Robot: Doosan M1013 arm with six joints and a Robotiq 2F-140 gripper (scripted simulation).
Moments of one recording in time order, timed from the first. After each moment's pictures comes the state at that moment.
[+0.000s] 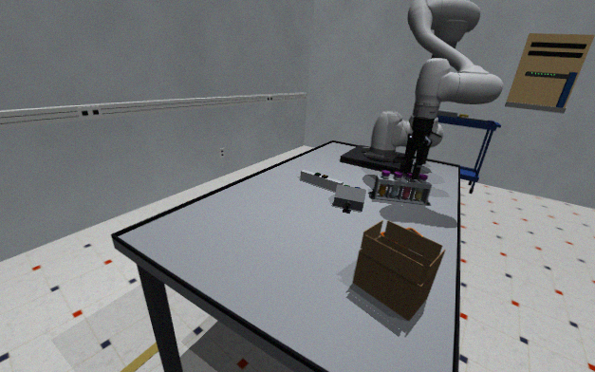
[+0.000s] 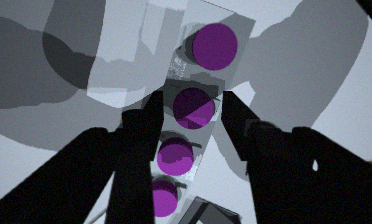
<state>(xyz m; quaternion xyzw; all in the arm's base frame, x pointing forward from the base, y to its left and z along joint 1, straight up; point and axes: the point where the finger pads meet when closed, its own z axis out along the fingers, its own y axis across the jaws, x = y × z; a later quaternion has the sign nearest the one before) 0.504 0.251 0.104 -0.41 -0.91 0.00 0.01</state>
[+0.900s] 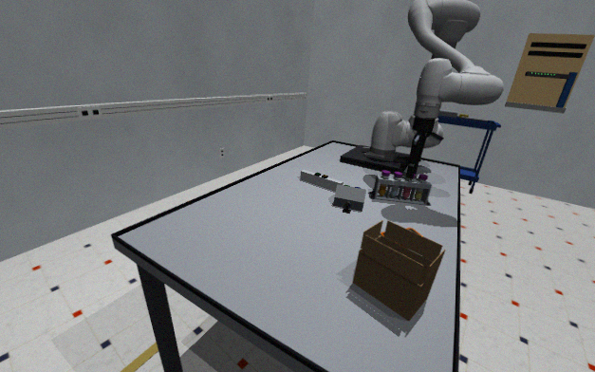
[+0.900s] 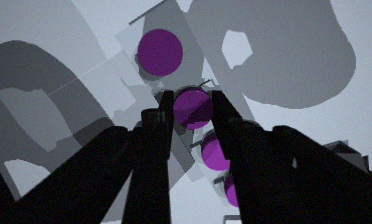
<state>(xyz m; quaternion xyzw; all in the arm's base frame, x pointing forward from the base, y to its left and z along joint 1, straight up) 0.504 0.251 0.104 -0.74 -0.67 0.00 0.00</state>
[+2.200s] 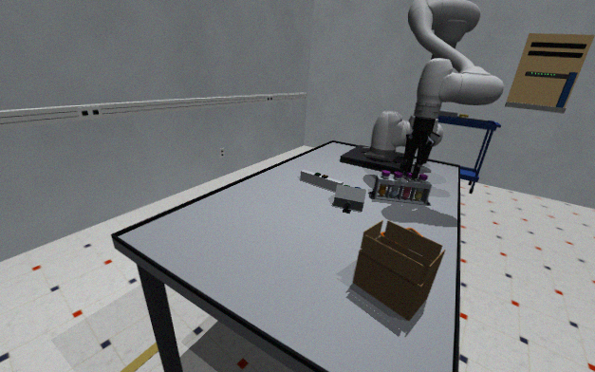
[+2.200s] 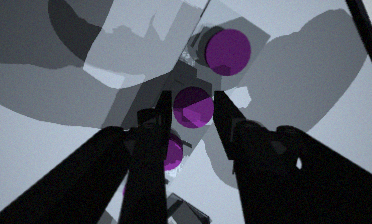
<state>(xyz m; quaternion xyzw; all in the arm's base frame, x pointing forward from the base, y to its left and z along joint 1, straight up) 0.504 0.251 0.104 -0.31 -0.95 0.00 0.00</state>
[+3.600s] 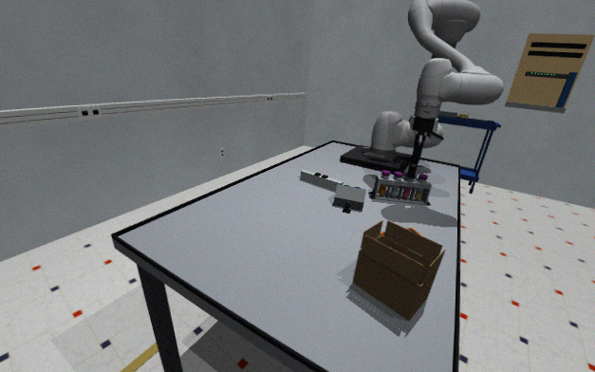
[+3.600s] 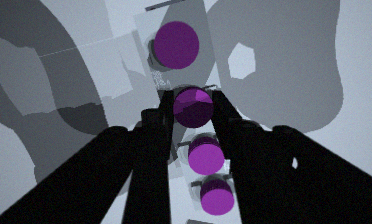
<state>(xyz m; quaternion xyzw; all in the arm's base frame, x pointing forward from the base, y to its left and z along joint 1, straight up) 0.504 0.251 0.104 -0.65 -0.76 0.00 0.00</state>
